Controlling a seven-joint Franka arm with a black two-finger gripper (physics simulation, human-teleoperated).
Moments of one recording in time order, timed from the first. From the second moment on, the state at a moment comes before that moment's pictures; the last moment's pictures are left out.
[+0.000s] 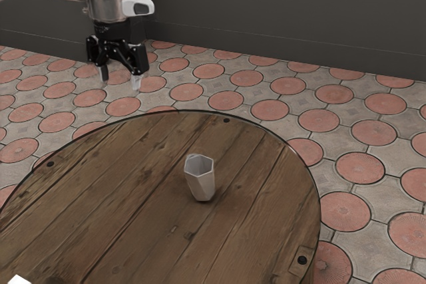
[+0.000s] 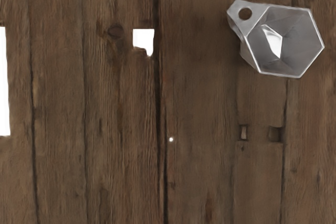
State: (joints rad) arm -0.09 0.08 0.08 -1.50 0.03 1.45 -0.03
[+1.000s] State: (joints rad) arm -0.12 0.32 0.09 -1.77 -0.10 2.12 -0.65
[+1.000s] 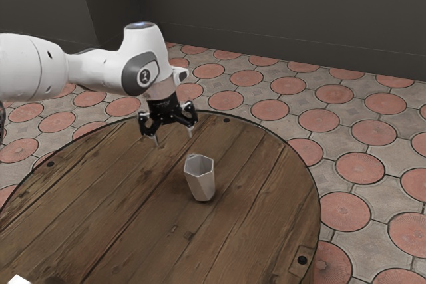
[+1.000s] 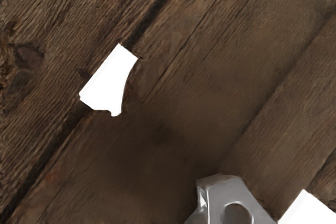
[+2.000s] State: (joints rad) arm -0.07 0.57 0.01 -1.61 -0.07 2.16 -1.16
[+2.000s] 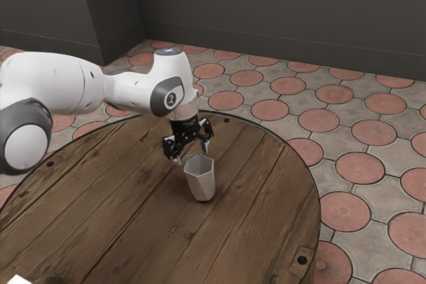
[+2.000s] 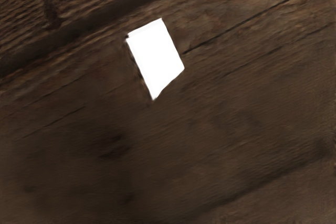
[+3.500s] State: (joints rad) arm 0.05 0.59 -0.13 -1.58 -0.09 2.12 -1.07
